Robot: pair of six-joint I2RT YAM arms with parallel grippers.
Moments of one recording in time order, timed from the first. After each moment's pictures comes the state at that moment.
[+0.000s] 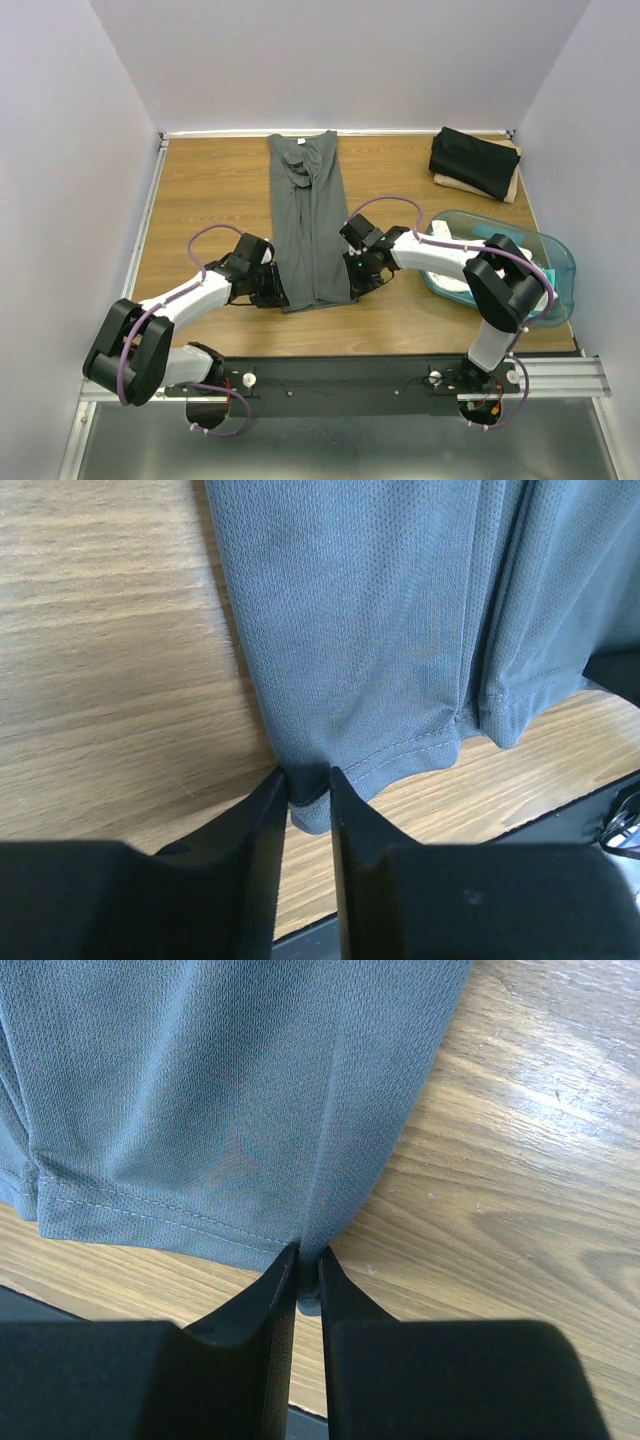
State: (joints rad) left arm -0.45 1.26 0.53 -0.35 0.28 -0.65; right arm 0.79 1.76 1.06 -0.55 -0.12 0.53
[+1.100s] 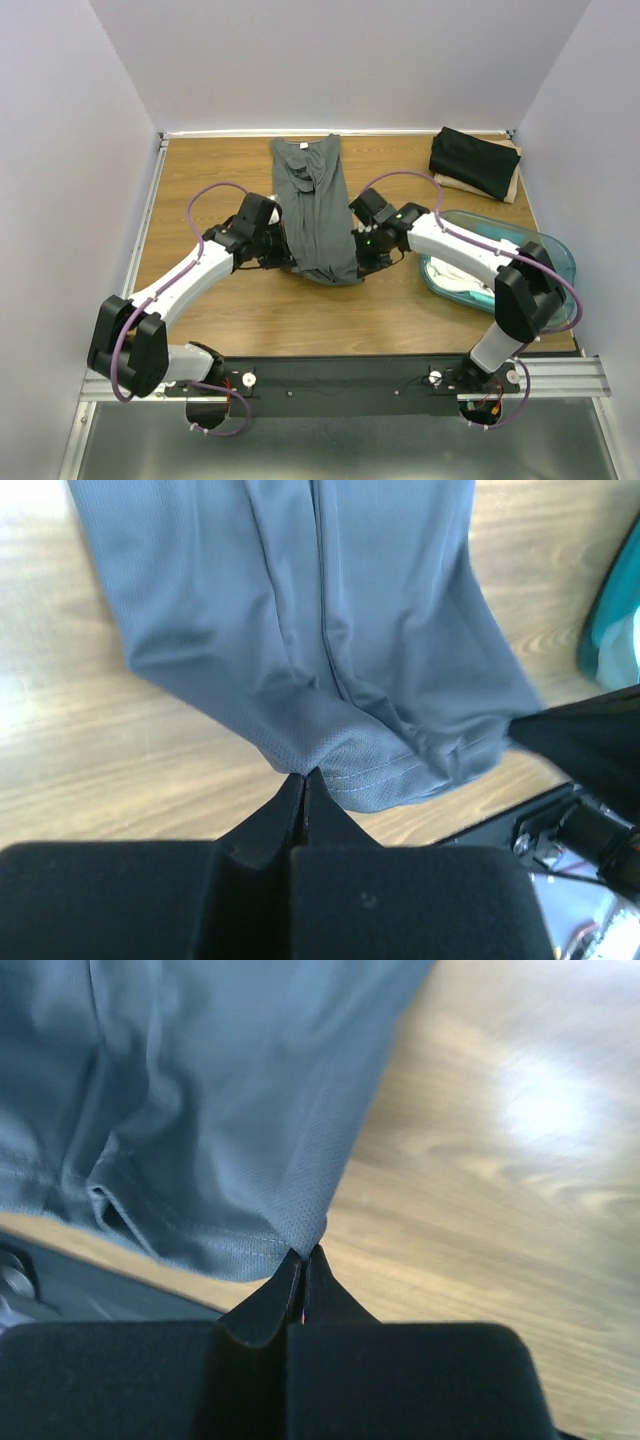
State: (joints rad) left arm -0.47 1.29 0.88 -0.52 0.23 -0.66; right arm 0.75 1.66 1.22 -0.78 -0.08 0.55
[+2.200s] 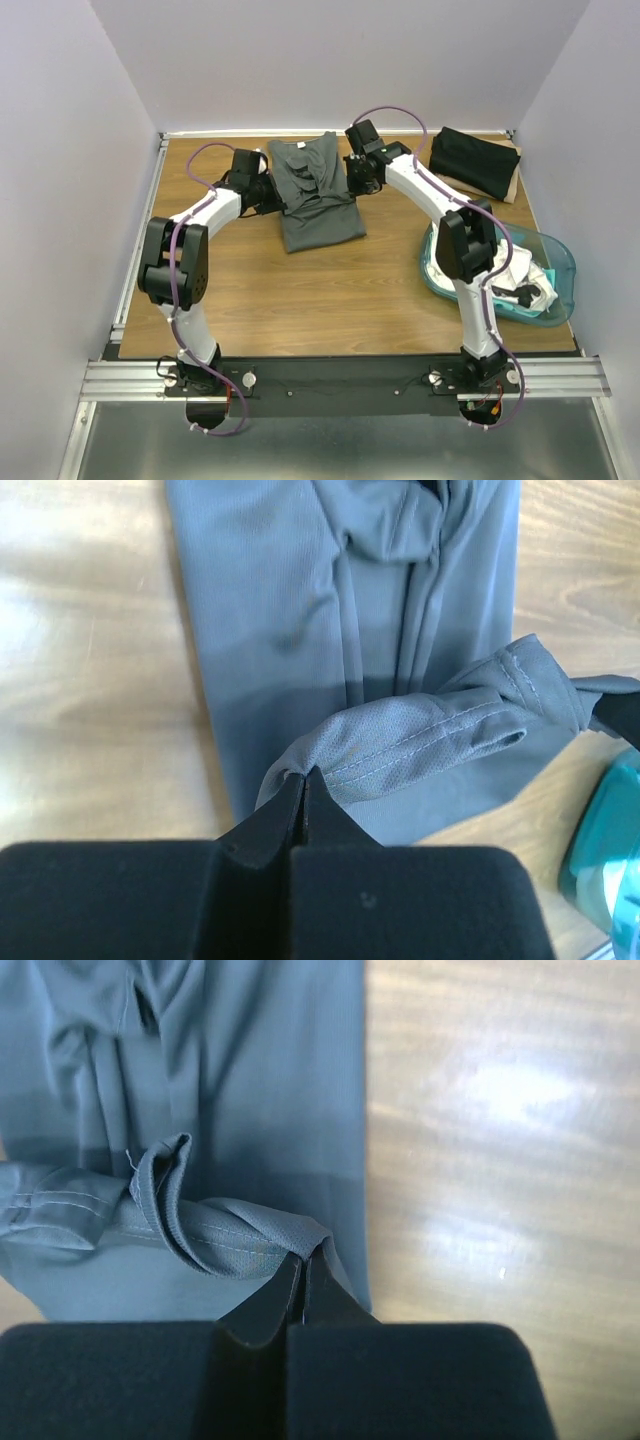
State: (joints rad) left arm -0.22 1.81 1.25 -0.24 0.26 -0.57; right arm 0.52 2.20 1.98 -0.77 0.06 0.33
